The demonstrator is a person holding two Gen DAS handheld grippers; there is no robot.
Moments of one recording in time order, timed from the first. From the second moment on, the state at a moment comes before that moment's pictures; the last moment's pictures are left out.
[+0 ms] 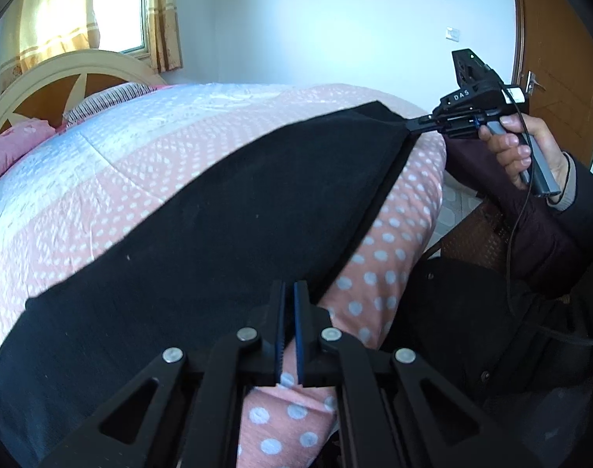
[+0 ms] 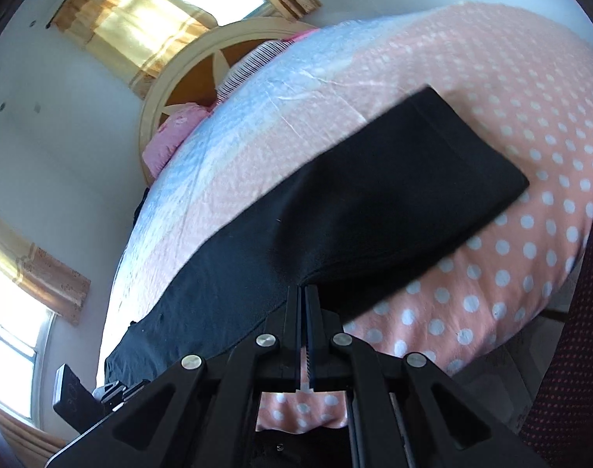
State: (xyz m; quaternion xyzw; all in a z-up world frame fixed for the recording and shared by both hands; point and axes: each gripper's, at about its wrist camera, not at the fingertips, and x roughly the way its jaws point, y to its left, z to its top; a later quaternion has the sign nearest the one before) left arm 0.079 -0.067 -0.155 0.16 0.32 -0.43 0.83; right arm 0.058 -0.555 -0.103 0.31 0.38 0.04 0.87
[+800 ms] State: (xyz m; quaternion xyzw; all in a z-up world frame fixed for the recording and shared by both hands) left arm 0.089 -0.097 -0.167 0.20 0.32 -0.43 0.82; right arm 0.059 -0.551 -0.085 0.30 0.36 0.07 0.88
